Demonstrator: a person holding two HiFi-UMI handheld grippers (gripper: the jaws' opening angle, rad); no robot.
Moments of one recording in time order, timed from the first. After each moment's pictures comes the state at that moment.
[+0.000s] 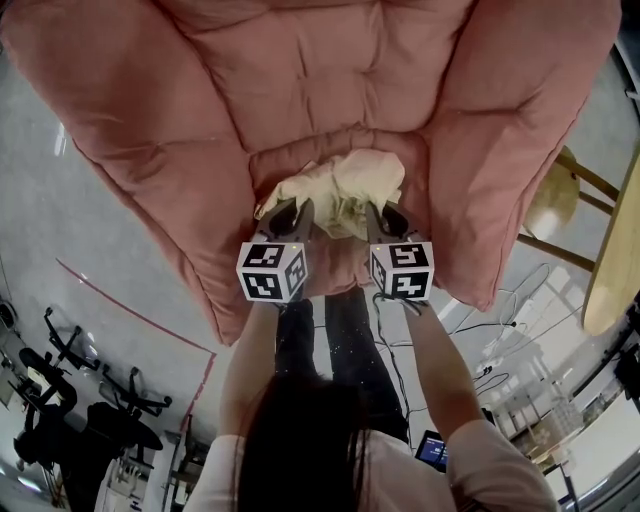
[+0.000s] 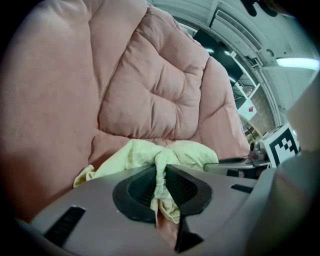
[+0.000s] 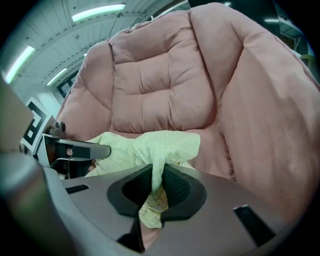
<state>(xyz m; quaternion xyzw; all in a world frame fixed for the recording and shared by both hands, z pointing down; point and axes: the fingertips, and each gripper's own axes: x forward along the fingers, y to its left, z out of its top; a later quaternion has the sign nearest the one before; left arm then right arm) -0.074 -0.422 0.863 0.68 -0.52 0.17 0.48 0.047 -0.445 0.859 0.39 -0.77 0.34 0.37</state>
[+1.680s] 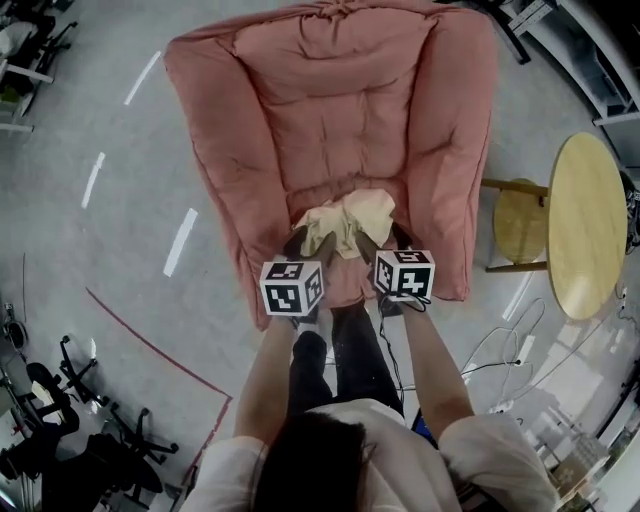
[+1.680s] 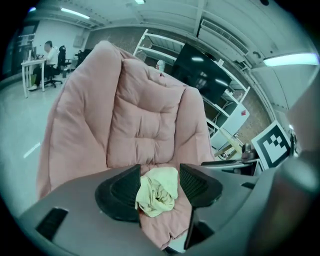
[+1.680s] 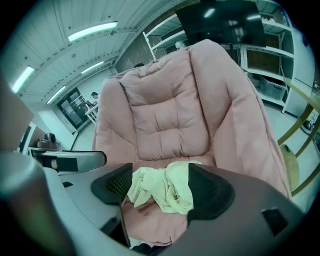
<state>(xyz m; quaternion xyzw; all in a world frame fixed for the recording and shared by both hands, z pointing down) -0.073 -0.397 0.667 0.71 -0.54 0.16 0.43 0.038 -0.424 0.685 0.42 -0.77 0.37 0.30</state>
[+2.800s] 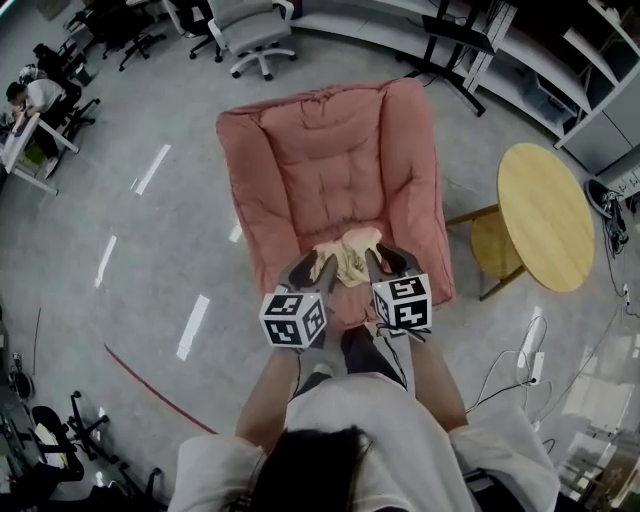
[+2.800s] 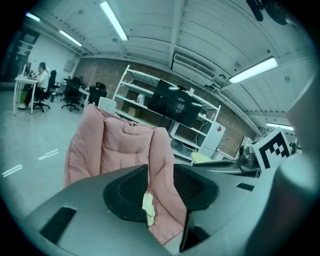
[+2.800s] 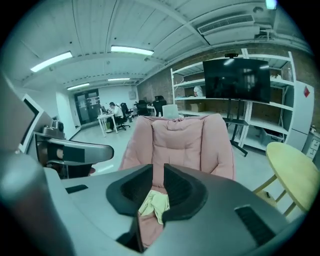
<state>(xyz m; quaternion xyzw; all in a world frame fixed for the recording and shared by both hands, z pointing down) -0.067 -0.304 0.453 0.79 -0.54 0.05 0.29 0.027 -0.328 0.461 0.45 -0.85 0.17 0.23</state>
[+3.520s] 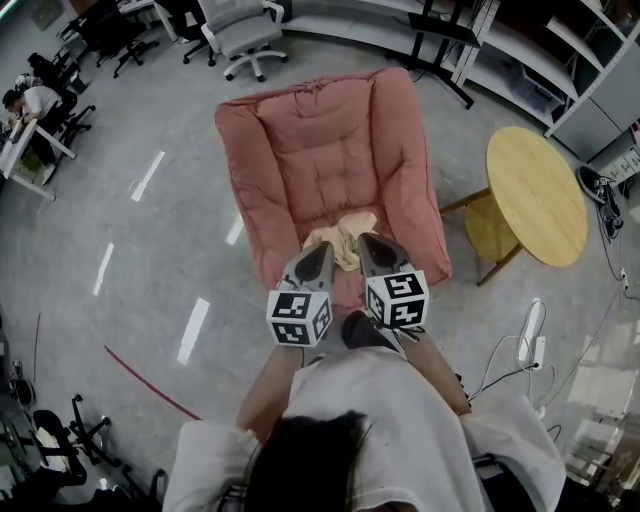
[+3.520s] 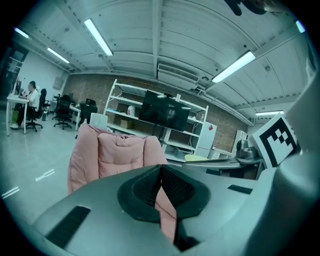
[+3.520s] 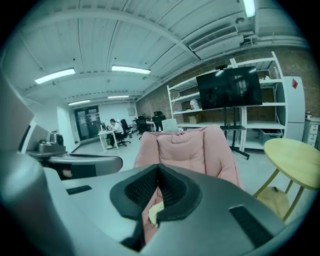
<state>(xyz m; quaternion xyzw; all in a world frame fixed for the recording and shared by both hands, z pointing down) -0.049 -0.251 0.413 0.82 -0.53 0.04 0.20 0.014 -0.272 0.416 0.47 -0.86 0.15 0.13</state>
